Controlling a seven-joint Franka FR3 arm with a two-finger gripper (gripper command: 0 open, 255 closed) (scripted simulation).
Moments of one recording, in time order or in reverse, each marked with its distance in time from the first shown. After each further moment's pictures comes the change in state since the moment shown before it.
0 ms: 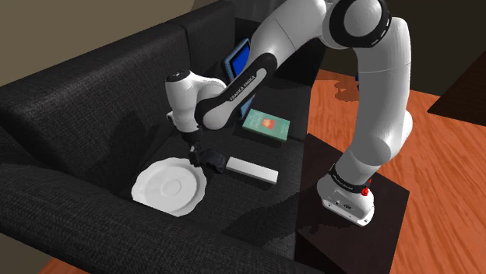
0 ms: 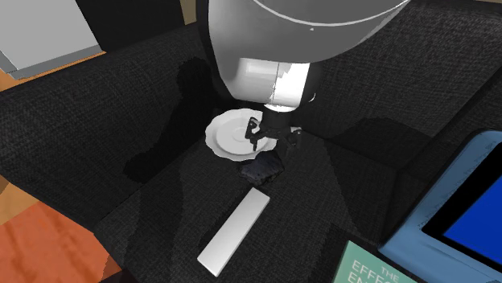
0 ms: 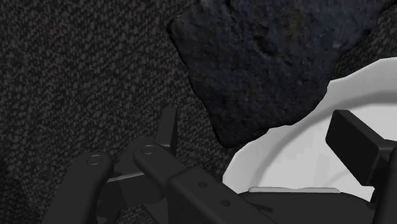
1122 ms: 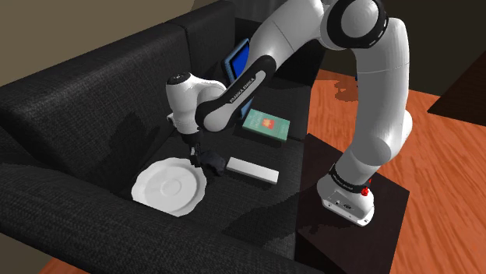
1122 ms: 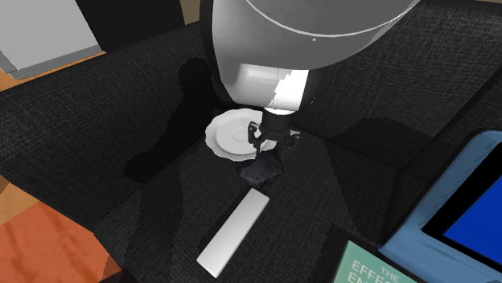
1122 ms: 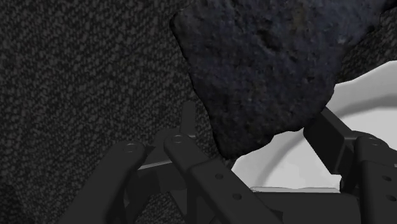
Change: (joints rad) arm 0.007 0.014 -0.009 -0.001 -0.012 0.013 0.006
